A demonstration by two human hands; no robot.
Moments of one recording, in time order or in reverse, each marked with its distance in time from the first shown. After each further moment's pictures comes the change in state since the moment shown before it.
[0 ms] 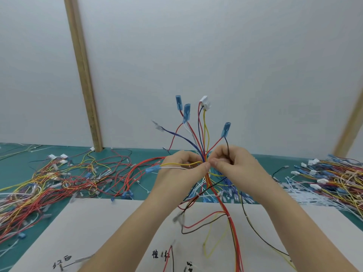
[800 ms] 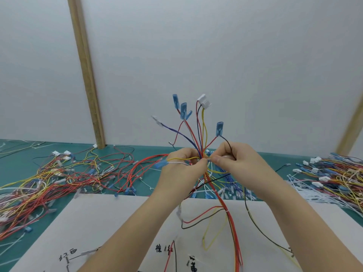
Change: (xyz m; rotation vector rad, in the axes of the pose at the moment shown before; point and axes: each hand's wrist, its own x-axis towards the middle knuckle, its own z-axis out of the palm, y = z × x) left_hand -0.004 0.003 0.003 -0.017 0.022 -0.059; right_hand -0.004 -0.010 0.002 -0.017 0.007 0.047
